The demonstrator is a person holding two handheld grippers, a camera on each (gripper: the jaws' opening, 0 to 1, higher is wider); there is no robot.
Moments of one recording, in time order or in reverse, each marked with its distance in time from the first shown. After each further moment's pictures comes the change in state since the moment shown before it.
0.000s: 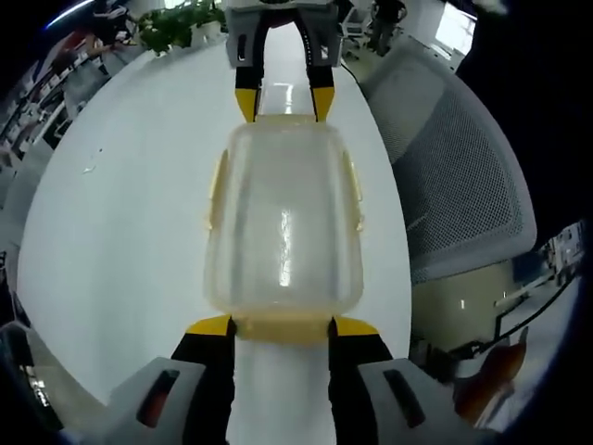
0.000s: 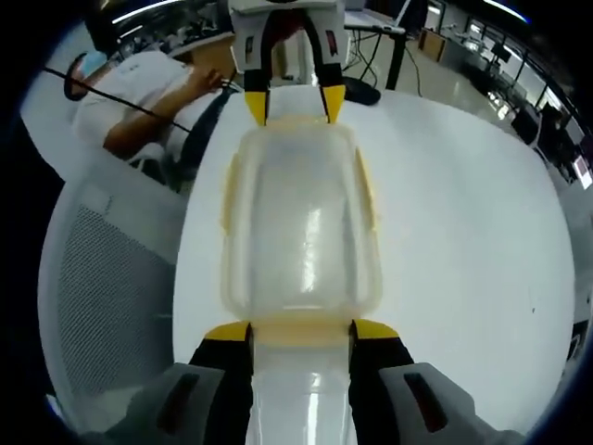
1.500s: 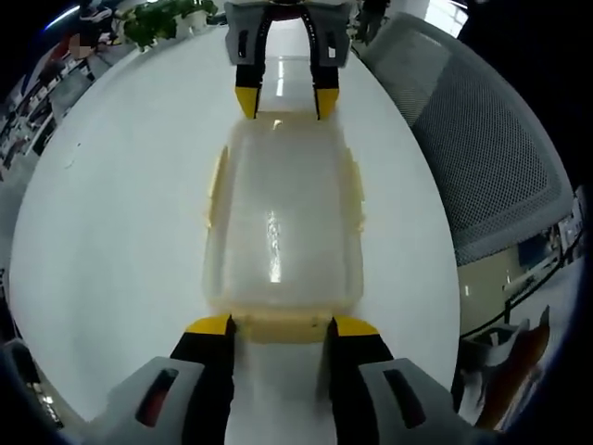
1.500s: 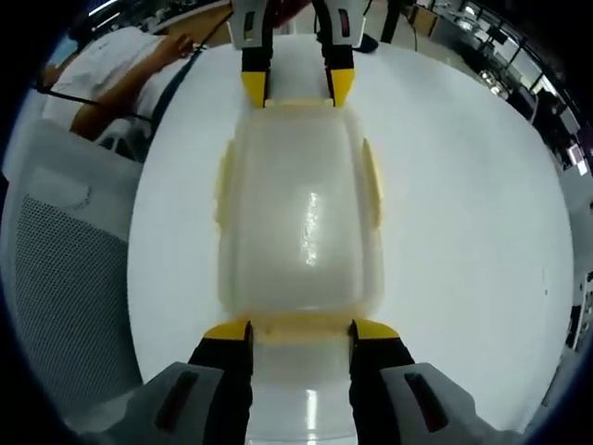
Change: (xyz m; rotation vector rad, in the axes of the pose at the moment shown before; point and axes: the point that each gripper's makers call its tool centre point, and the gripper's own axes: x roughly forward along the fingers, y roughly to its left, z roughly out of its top) left arm 0.073 0.017 -0.024 0.070 0.009 -0.014; right arm 0.068 -0.009 -0.034 0.059 0.117 -0.080
